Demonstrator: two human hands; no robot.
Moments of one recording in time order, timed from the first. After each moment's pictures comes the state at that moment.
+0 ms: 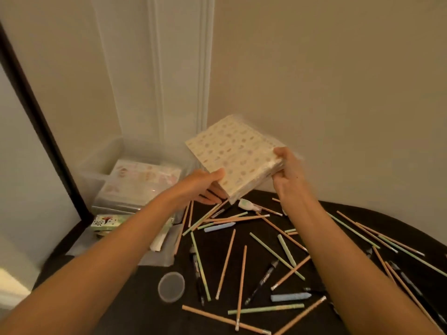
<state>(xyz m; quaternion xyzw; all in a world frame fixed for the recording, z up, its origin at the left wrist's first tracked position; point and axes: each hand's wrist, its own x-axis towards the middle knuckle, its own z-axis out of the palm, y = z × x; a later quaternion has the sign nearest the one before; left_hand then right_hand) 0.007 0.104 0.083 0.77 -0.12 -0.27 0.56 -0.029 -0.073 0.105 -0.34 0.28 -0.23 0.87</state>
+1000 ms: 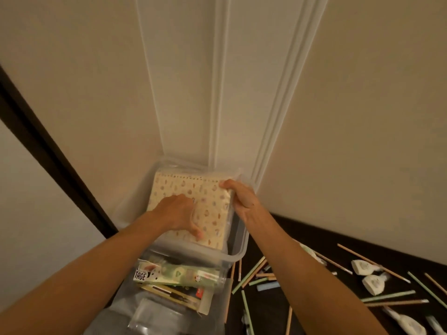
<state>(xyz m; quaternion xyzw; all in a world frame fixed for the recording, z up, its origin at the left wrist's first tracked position) 0.201 0.229 0.059 0.95 -0.22 -0.21 0.01 0.206 0.064 0.041 -0.49 0.24 0.08 0.83</state>
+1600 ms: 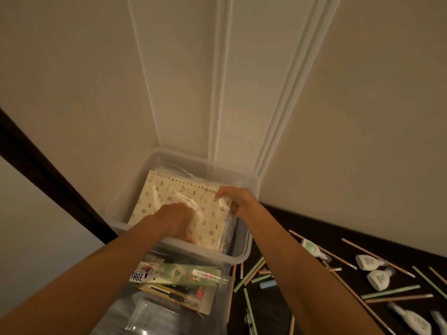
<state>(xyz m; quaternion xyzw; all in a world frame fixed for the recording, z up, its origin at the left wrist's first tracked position) 0.210 0.232 0.018 0.93 -0.24 -0.26 -0.01 0.219 0.068 0.022 -0.65 0.35 0.20 0.64</state>
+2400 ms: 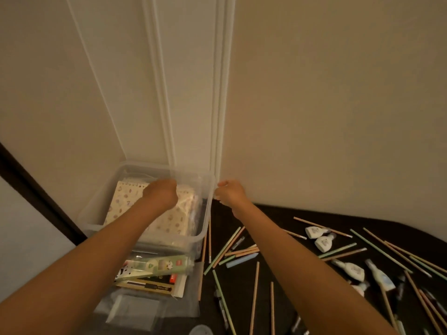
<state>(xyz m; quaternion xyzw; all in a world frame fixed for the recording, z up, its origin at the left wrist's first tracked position) 0.173 0.169 0.099 0.99 -0.11 -0.13 0.00 0.124 0.017 0.087 -0.79 0.26 0.04 0.55</state>
